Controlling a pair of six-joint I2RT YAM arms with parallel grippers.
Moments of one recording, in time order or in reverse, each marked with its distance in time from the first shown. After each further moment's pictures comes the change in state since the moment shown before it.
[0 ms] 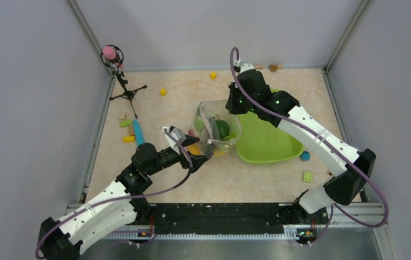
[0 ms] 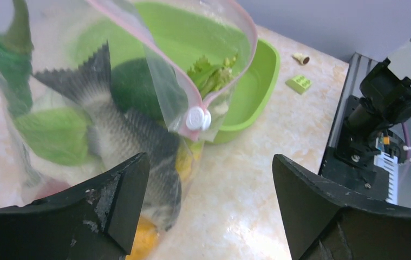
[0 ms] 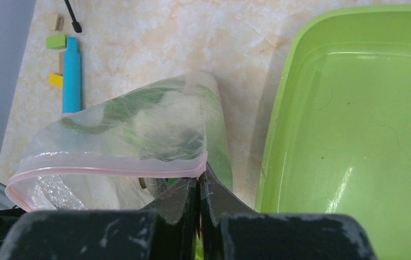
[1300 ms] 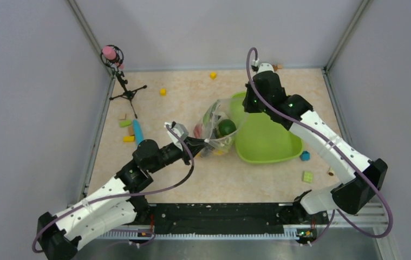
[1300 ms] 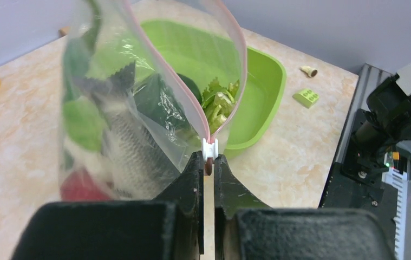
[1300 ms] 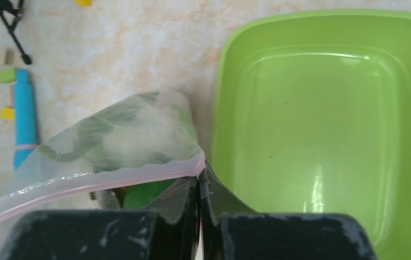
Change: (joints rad) left arm -0.069 0.090 0.077 0.069 -0.077 0.045; right arm -0.105 -0.104 -0.131 0.055 0.051 -0.013
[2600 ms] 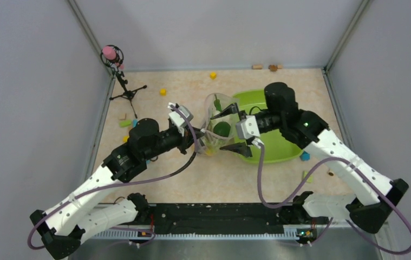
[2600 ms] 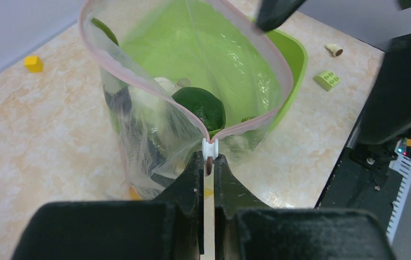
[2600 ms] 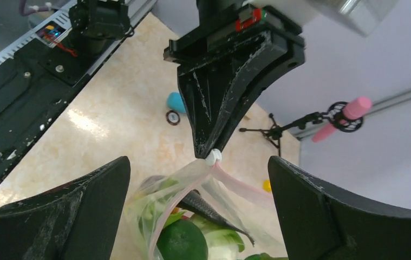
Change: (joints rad) left arm -0.004 0.094 0.444 -0.544 -0.118 0.063; right arm 0.075 -0.251 -0.129 0.107 -1.203 -1.499
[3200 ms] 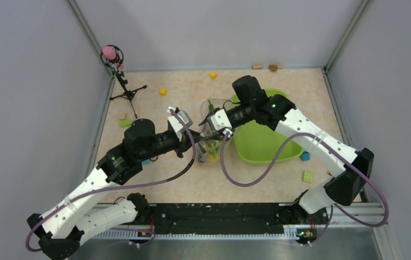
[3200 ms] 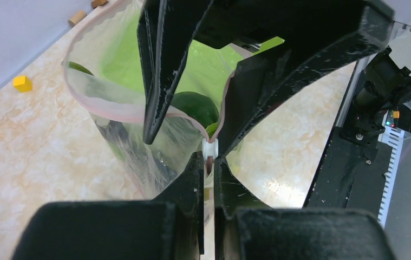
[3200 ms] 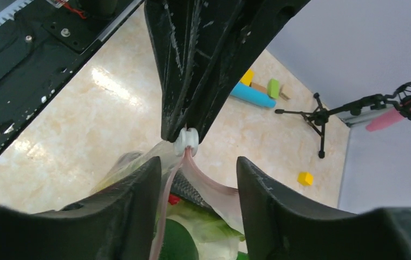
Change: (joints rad) left arm 0.000 -0.024 0.037 -0.070 0.112 0.086; right arm 0.056 0.338 0.205 -0.159 0.053 -0.129
